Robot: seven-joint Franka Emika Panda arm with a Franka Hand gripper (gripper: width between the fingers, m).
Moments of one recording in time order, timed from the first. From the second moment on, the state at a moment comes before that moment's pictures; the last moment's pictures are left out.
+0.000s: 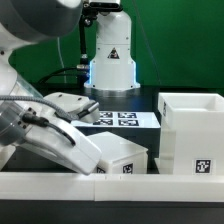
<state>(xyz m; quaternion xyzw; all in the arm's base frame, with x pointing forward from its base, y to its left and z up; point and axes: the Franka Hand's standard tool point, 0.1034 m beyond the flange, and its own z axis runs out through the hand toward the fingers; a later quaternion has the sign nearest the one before) 0.609 -0.102 0.010 -0.85 0.38 0.30 0.20</state>
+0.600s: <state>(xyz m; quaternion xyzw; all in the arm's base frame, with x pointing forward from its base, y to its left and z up) 0.596 -0.109 0.003 -0.83 0.40 0.33 0.21</state>
